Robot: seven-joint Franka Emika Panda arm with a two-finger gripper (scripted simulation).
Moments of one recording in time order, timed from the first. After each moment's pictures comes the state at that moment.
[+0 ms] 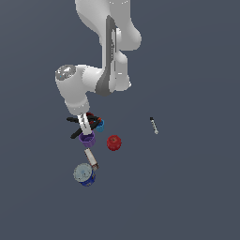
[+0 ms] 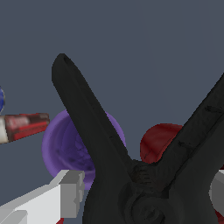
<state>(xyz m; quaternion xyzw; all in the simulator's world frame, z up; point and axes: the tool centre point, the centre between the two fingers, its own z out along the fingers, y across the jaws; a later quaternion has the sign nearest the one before) -0.068 -0.177 0.110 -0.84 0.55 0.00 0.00</state>
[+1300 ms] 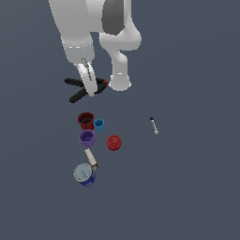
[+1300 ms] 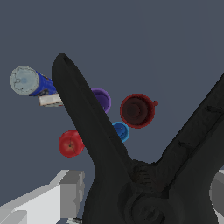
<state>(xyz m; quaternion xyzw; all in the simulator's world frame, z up) -0.105 -0.127 0.308 -0.83 0.55 0.00 0.00</state>
